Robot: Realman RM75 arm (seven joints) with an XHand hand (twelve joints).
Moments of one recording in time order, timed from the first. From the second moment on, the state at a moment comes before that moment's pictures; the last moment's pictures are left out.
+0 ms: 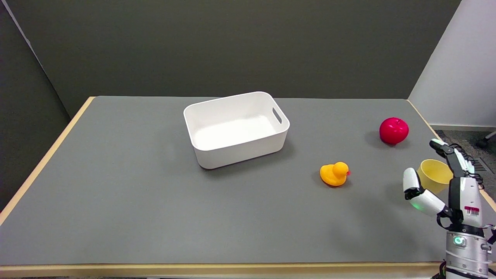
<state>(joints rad) -0.40 -0.97 -2.12 1.04 1.35 1.74 0.59</state>
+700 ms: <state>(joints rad) -0.38 -0.97 -2.12 1.01 1.44 1.70 0.52</state>
